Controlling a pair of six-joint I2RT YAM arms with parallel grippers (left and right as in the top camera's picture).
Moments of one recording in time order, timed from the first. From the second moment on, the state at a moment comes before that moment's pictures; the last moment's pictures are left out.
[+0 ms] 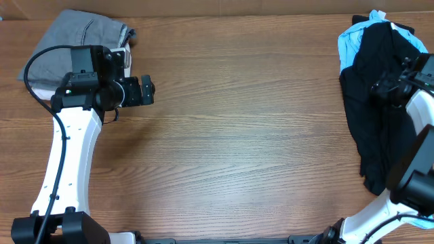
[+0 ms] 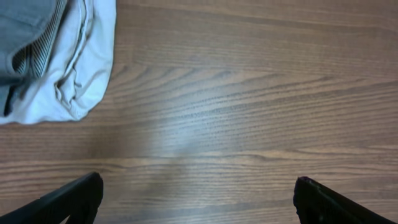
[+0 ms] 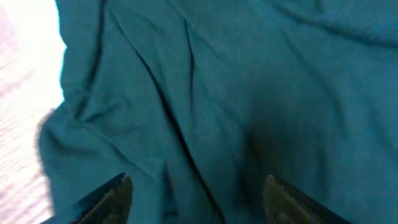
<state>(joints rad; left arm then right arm) 0.08 1.53 1.31 -0.77 0.24 -0.05 -0.48 1.96 1.36 -0.41 -0.06 0.14</state>
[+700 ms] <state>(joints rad) 0.08 1.53 1.31 -0.69 0.23 -0.09 -0.48 2.00 1.36 -0.43 -0.05 0.14</state>
